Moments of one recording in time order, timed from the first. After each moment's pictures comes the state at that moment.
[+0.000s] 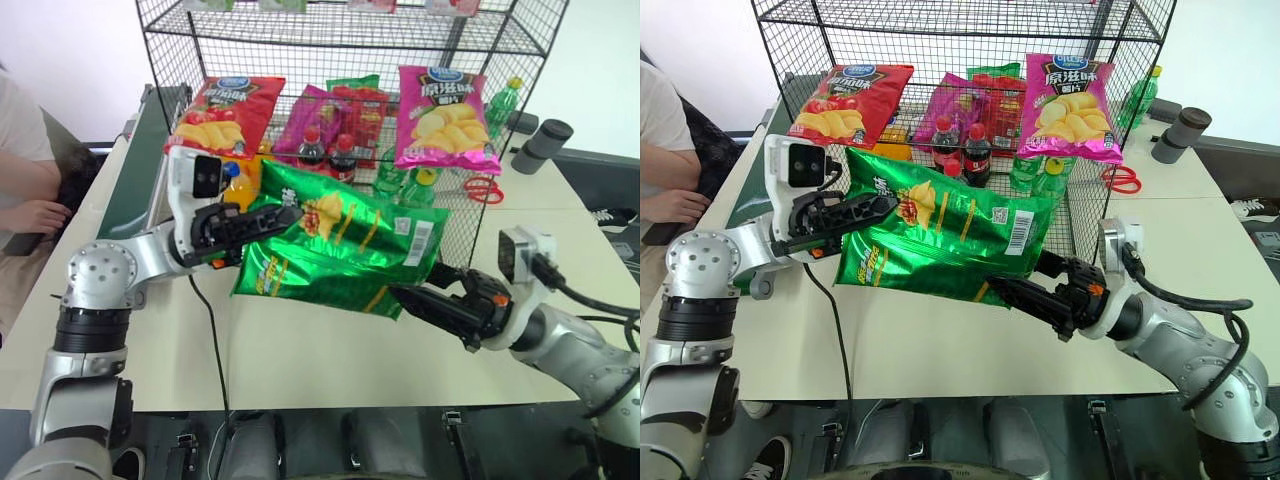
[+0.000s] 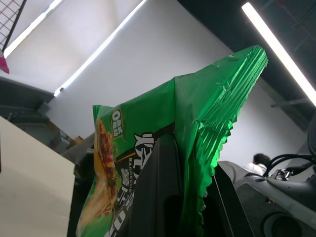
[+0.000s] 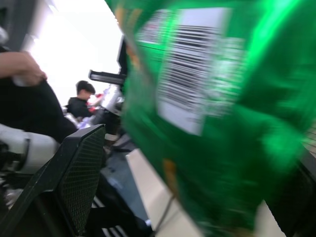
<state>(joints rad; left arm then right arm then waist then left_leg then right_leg) -0.60 0.60 0.09 0.00 -1.51 1.10 -0.97 -0.01 -0.67 -0.23 -0.59 1.37 0.75 0.68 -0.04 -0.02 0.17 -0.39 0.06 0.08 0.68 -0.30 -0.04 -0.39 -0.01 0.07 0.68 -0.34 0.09</state>
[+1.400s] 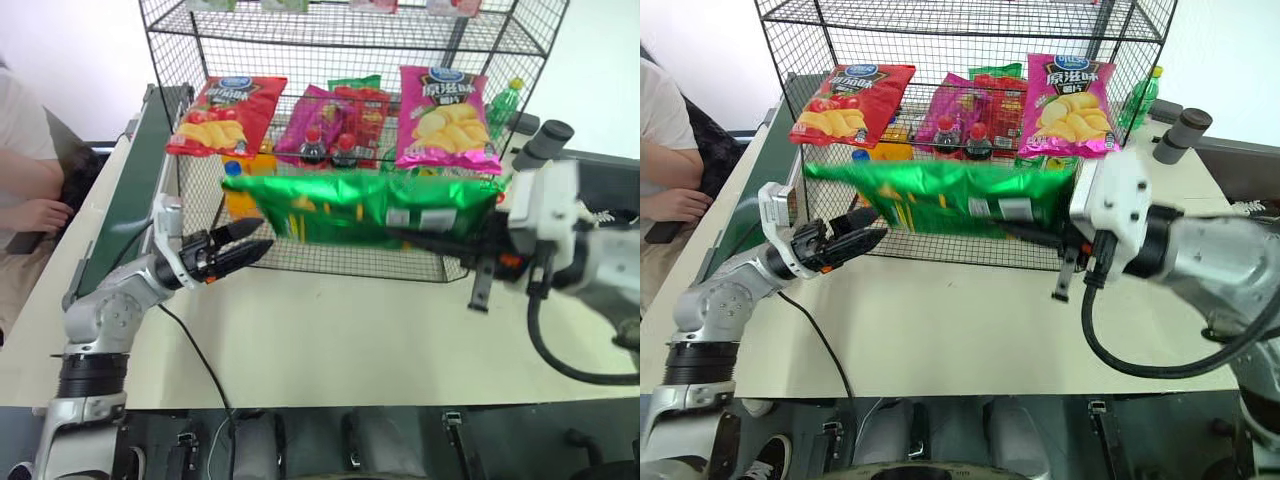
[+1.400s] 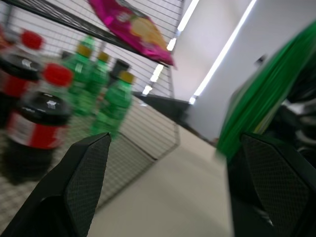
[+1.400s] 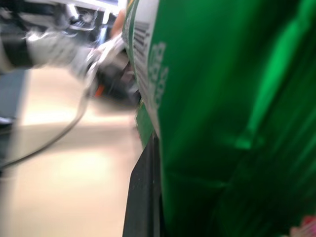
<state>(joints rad) -0.38 0.51 0.17 0.05 -0.83 0.52 -1.07 -0.43 -0.94 -0.20 -0.73 0.77 0.53 0.72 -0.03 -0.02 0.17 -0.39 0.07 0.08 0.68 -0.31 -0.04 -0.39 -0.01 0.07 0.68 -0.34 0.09</state>
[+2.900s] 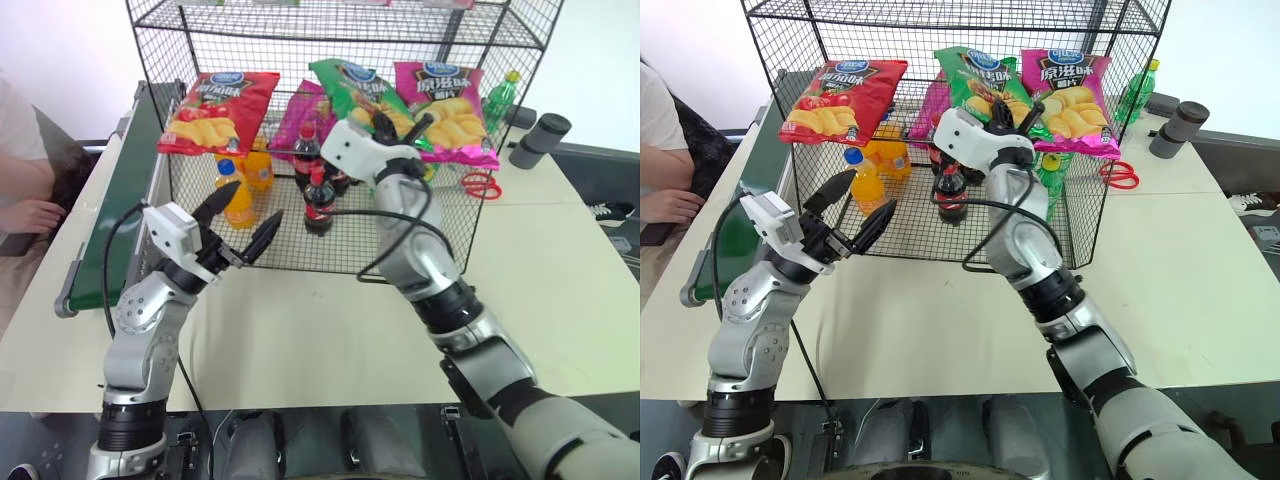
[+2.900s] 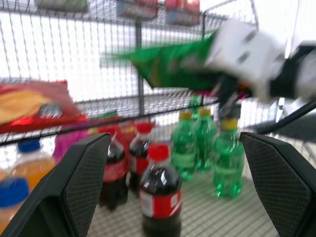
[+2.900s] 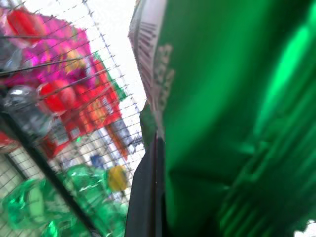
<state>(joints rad) -0.16 0.30 0.13 -0.33 -0.48 0.09 -0.62 -0.91 -0.16 0.41 0.12 -0.92 0.71 0.17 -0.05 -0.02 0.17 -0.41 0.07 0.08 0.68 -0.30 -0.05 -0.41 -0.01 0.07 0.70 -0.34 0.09</state>
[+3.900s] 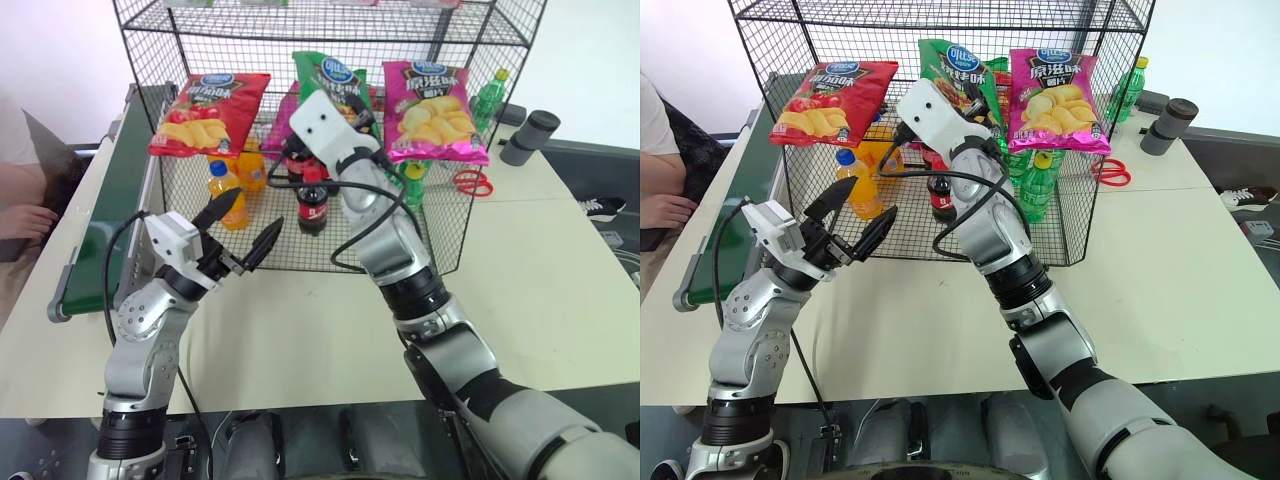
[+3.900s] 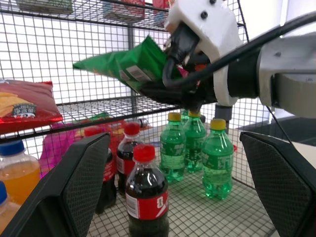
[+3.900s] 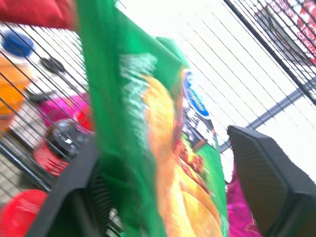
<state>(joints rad) -0.14 0.31 0.13 -0.33 -0.47 0.07 -0.63 -0.96 0.05 0.23 0.13 -0.54 0.60 0.10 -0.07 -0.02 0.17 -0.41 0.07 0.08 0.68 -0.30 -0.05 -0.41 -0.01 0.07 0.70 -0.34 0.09</state>
